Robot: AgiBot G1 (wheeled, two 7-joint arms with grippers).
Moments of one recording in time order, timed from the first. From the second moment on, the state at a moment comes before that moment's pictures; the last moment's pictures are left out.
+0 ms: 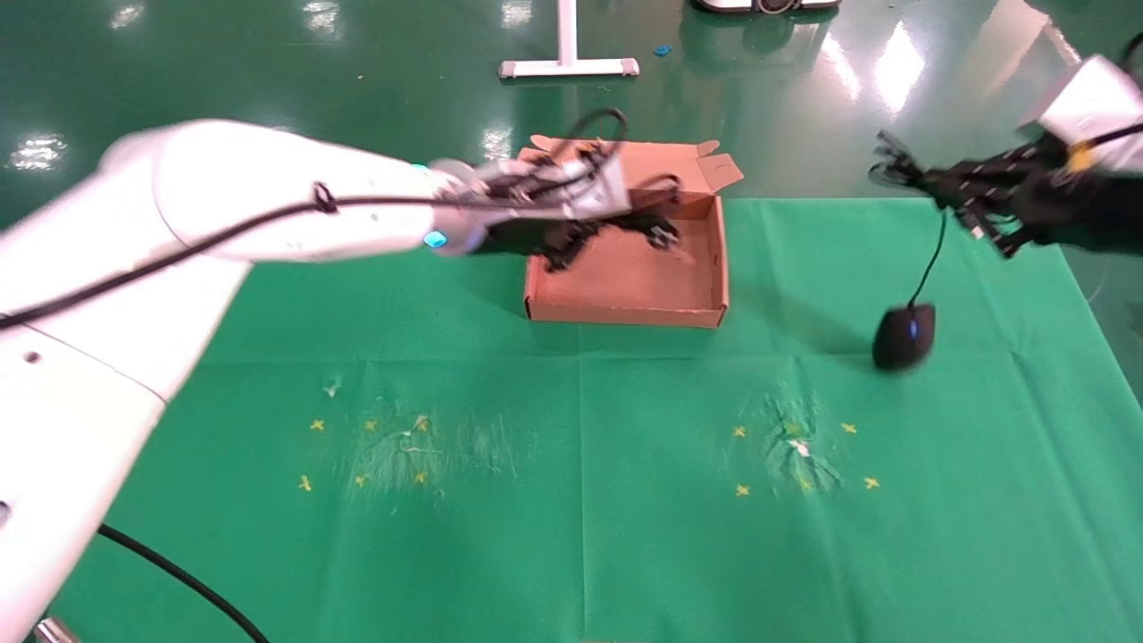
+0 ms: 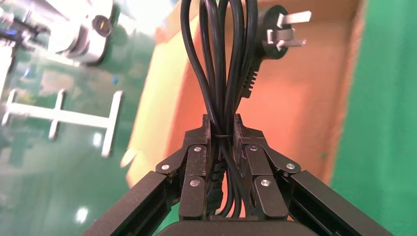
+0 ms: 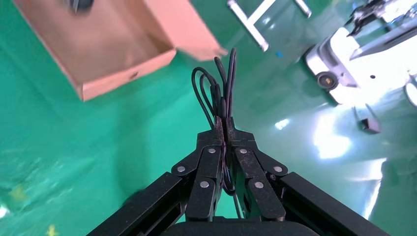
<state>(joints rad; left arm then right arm) -1.67 1.37 0.85 -0.78 1.96 0.85 -0.24 1.39 -0.60 -0.40 1.22 -1.70 -1.06 0.43</state>
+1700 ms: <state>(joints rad) -1.97 1.06 1.36 -0.64 1.81 0.64 -0.52 1.55 -0.93 -0.47 1.19 -1.67 -1.06 0.39</state>
